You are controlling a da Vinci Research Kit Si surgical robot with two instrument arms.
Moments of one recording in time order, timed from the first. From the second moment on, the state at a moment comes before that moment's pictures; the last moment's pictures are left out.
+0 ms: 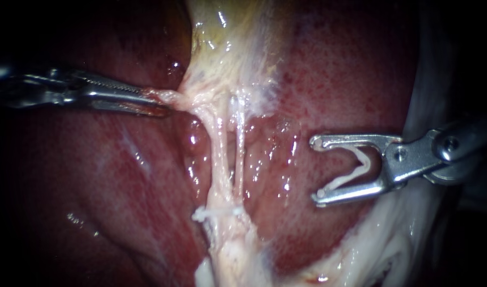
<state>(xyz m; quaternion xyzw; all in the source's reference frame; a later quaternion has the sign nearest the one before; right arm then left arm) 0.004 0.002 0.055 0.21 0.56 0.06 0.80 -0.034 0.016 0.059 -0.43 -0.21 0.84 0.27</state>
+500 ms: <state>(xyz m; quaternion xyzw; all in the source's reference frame) 0.004 0.002 0.055 0.21 0.56 0.06 0.80 -0.031 0.018 0.053 -0.43 -0.21 0.83 0.29</state>
